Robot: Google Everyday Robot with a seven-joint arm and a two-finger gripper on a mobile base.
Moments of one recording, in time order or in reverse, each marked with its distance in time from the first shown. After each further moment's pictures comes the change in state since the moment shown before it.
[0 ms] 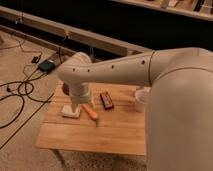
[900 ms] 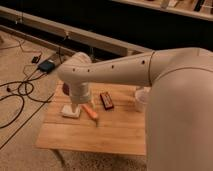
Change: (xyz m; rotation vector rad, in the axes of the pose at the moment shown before) arm 0.000 0.000 0.000 0.000 0.000 0.000
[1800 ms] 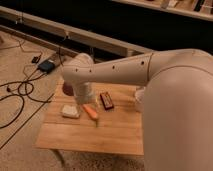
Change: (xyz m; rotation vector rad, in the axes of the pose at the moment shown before) arm -0.008 -0.040 0.021 0.088 0.054 -0.177
